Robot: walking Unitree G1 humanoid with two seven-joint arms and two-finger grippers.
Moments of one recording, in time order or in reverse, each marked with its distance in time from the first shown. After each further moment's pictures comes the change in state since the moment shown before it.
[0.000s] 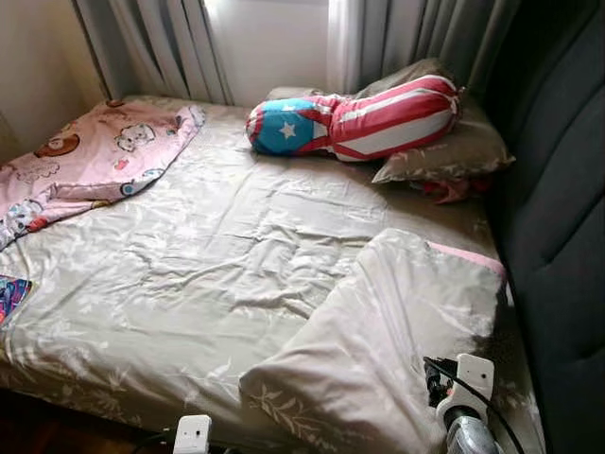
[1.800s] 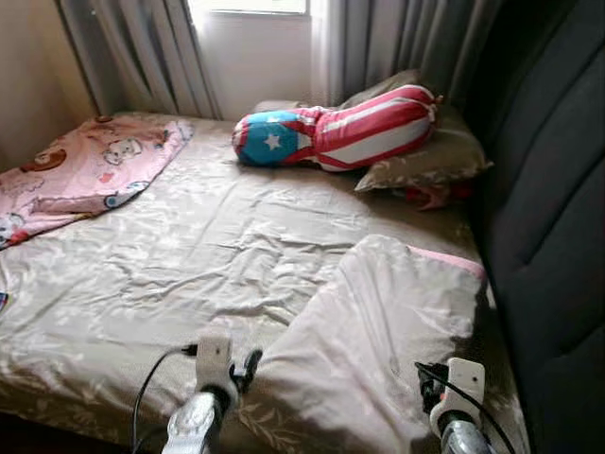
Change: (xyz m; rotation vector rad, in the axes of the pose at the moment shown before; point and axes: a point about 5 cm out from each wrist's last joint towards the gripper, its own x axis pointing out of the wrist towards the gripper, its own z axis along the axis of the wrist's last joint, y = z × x) left arm 0.015 -0.033 0.090 0.035 -0.366 -0.117; right arm -0.002 0.006 -0.008 -0.006 0.042 0.001
